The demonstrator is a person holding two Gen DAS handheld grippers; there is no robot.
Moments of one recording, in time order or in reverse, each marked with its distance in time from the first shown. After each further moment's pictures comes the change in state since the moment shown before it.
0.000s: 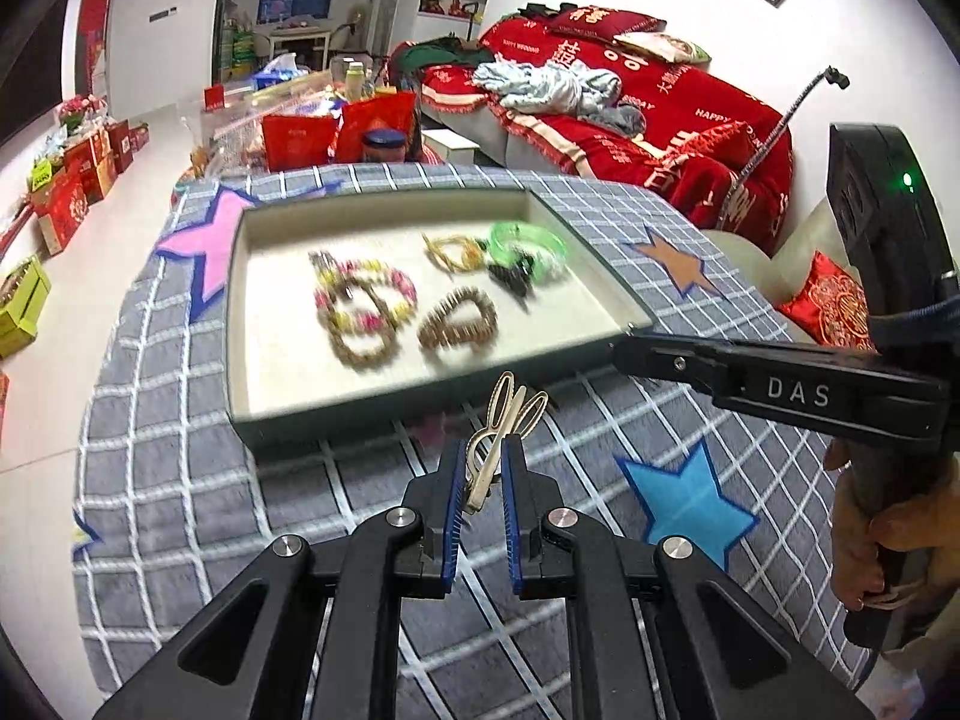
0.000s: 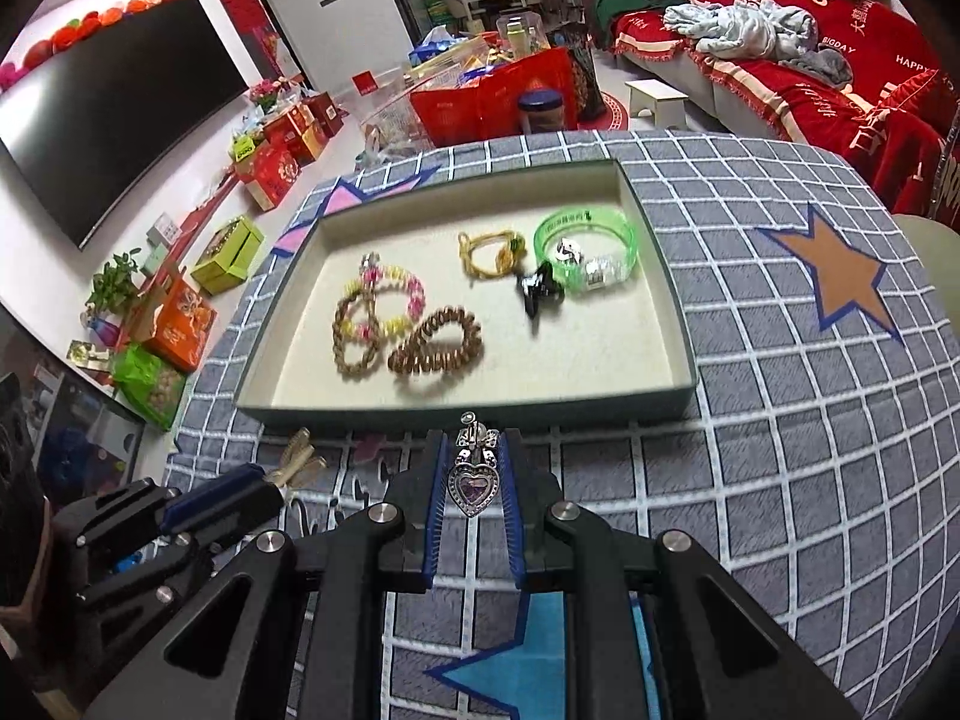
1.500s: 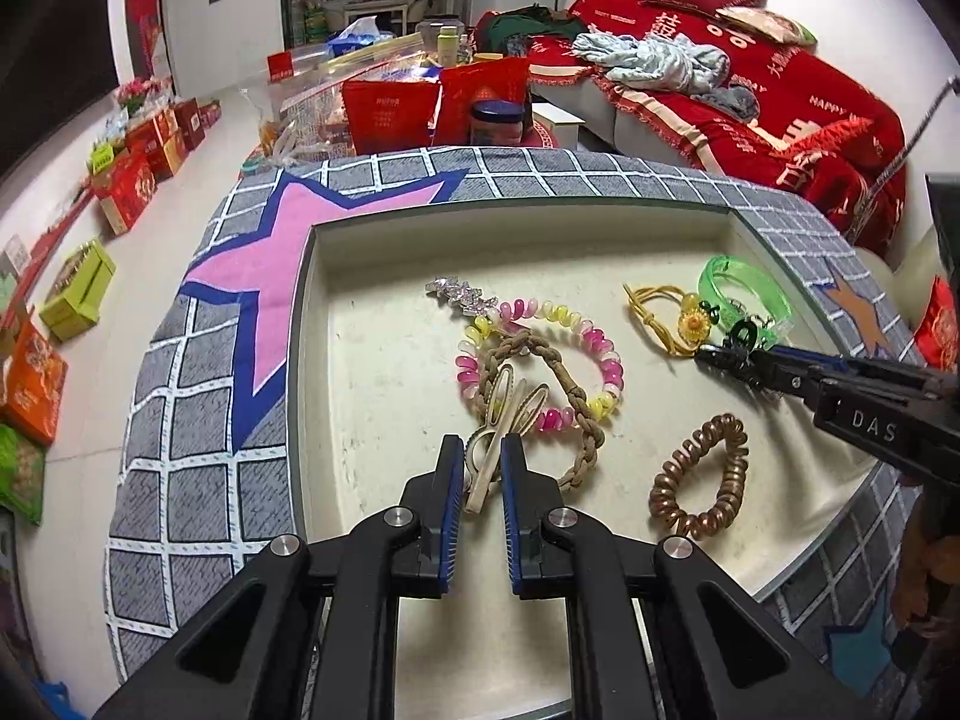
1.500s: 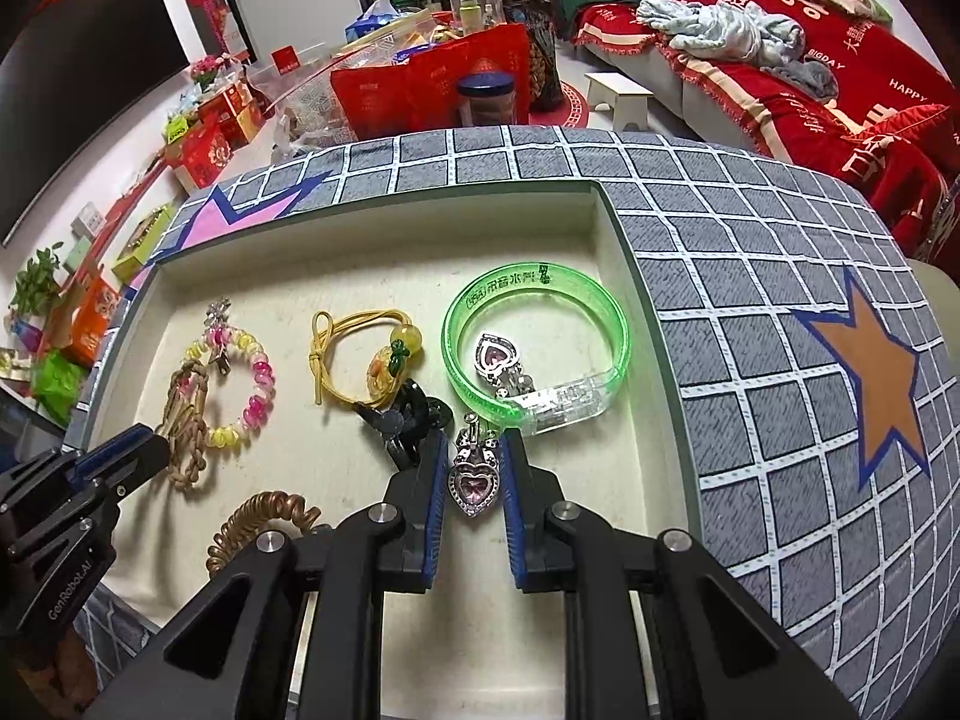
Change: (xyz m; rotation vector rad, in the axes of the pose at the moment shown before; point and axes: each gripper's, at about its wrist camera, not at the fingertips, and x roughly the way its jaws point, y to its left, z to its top) left arm 0.108 0.073 0.067 -0.042 0.078 0.236; right arm 0.108 -0.029 0.076 -0.018 0.043 -0.174
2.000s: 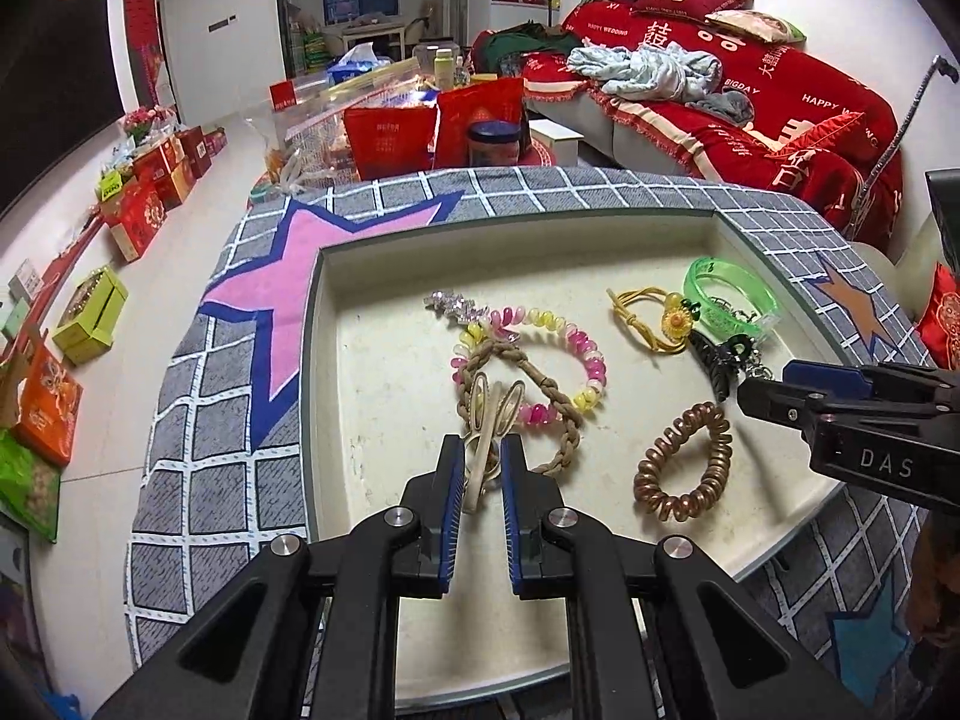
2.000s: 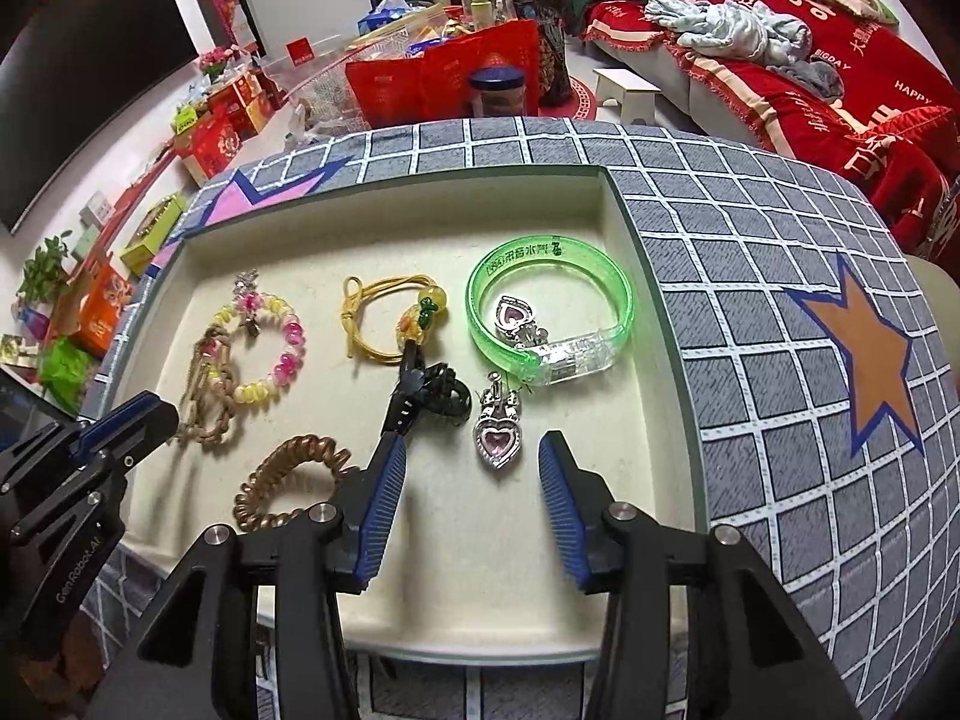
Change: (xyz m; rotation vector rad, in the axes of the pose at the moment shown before) left arm -0.019 -0.009 -0.006 0.025 -0.053 0.027; right arm -0.019 0.004 -0.015 -0.004 0.014 0.025
